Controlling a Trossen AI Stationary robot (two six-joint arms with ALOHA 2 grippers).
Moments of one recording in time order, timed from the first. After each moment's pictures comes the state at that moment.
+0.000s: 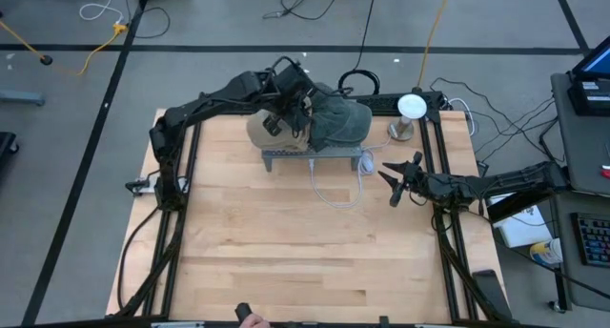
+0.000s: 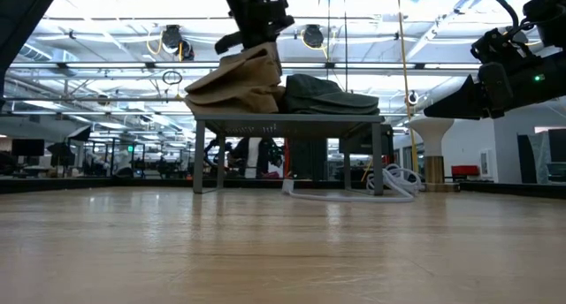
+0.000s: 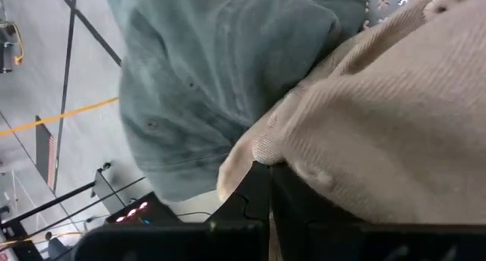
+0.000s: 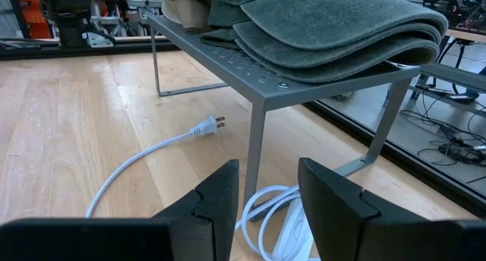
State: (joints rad) left arm 0.41 1.91 2.04 -1.09 -0.13 1.38; right arm 0.12 0.36 0.01 0.11 0.65 0.07
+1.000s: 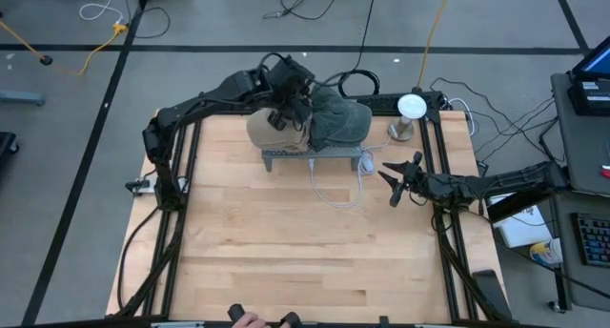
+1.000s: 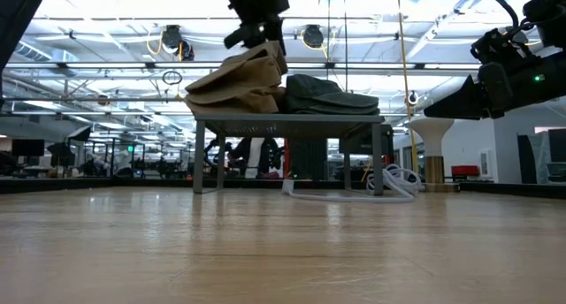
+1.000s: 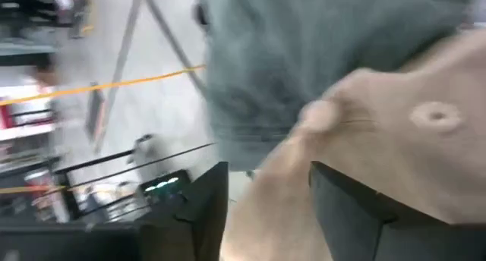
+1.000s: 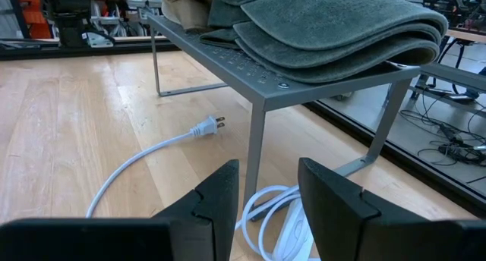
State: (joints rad) left arm 0.42 1.85 1.99 -0.92 -0.19 1.30; right arm 0.12 0.36 0.01 0.11 0.65 0.07
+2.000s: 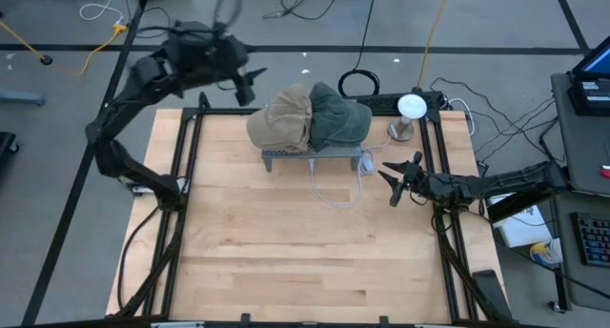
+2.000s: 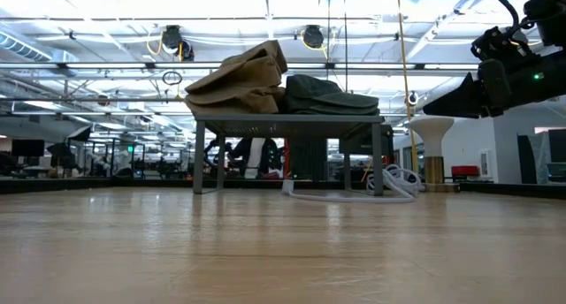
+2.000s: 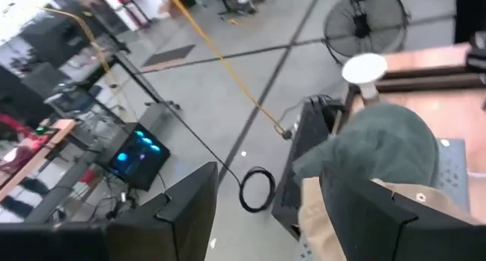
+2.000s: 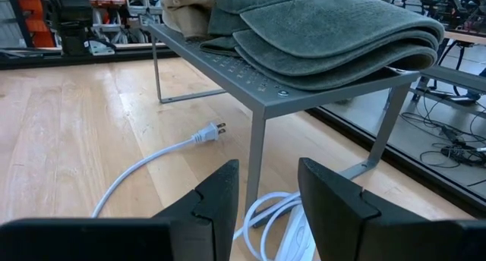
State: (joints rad) left arm 0.51 1.45 1.99 -0.87 -0.13 0.46; right arm 0.12 0.36 0.01 0.13 0.65 0.07
